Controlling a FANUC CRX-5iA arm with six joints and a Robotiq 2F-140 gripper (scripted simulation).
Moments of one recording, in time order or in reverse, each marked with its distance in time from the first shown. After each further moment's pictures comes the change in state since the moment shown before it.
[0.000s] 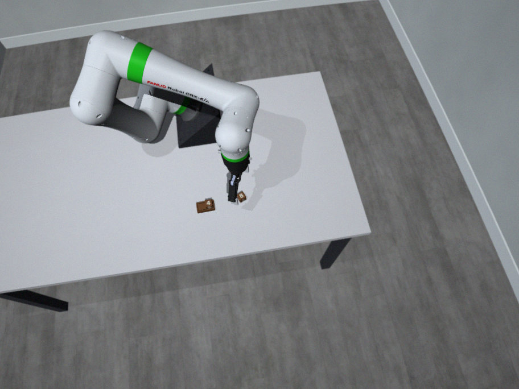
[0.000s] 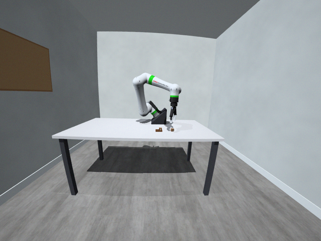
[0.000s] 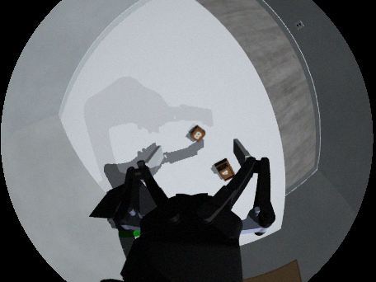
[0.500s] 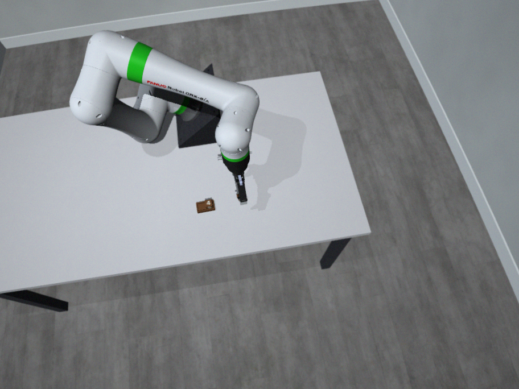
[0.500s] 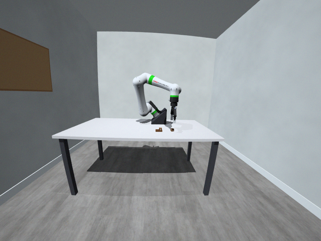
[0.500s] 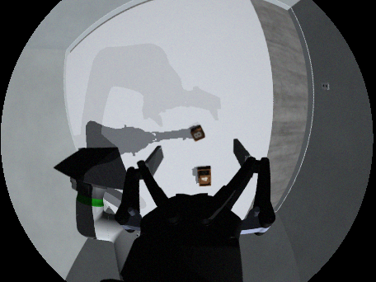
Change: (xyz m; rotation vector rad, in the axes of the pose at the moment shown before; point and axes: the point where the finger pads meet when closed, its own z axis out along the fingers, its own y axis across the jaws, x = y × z) arm 0.000 0.000 -0.001 0.000 0.000 -0.473
